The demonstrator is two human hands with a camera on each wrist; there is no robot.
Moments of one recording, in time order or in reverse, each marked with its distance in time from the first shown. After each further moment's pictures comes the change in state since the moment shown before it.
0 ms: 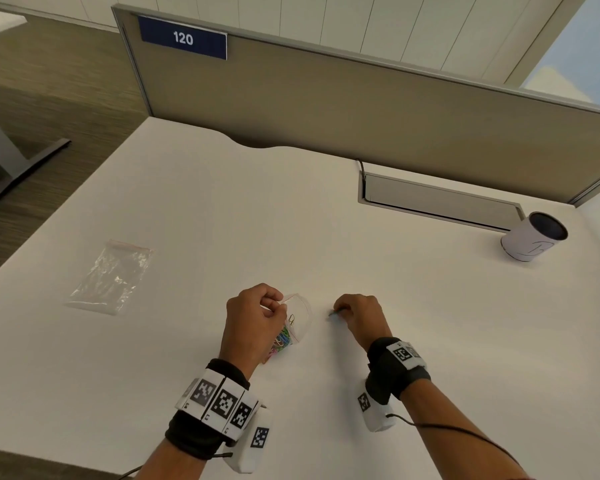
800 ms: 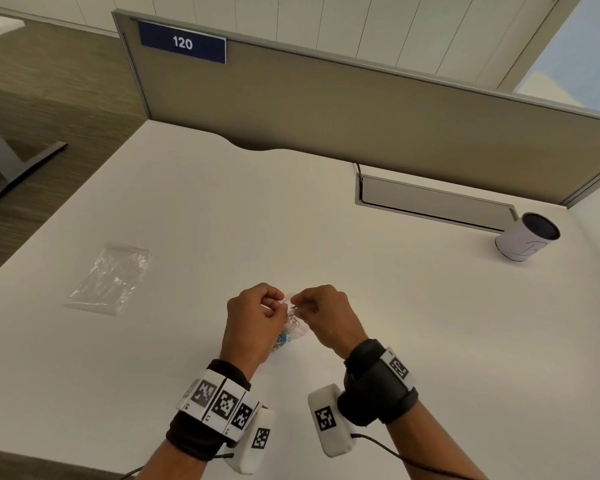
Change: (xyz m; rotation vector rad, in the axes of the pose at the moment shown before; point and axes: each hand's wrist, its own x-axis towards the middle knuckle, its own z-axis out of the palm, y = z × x) left_hand -0.005 0.003 -0.001 0.000 -0.005 0.004; right_hand -0.029 -0.110 -0.026 0.300 -0.127 0.055
